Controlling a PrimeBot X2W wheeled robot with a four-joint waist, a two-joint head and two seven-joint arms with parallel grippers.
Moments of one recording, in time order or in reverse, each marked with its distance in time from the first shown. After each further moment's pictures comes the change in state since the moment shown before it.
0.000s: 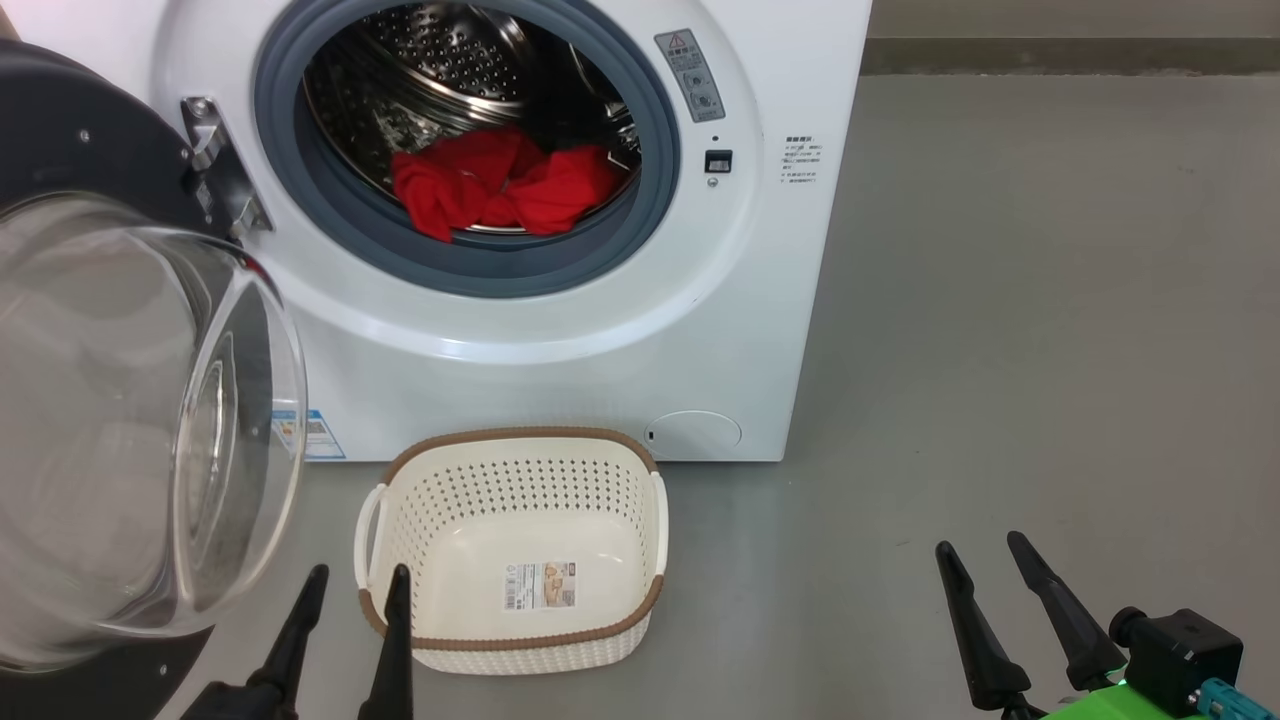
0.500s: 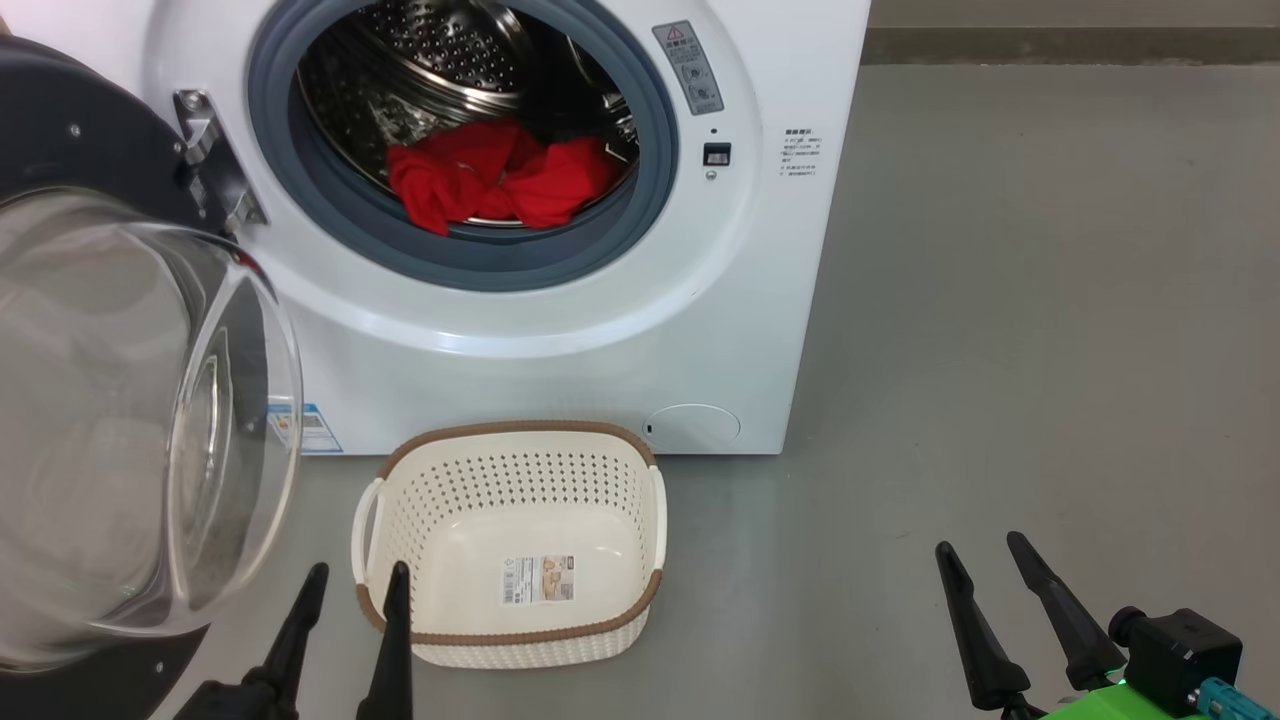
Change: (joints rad) left arm -0.001 0.000 -0.001 -0.006 -0.031 0.001 0.003; right arm -0.001 0.000 0.000 0.003 0.000 0.000 0.000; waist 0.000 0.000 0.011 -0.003
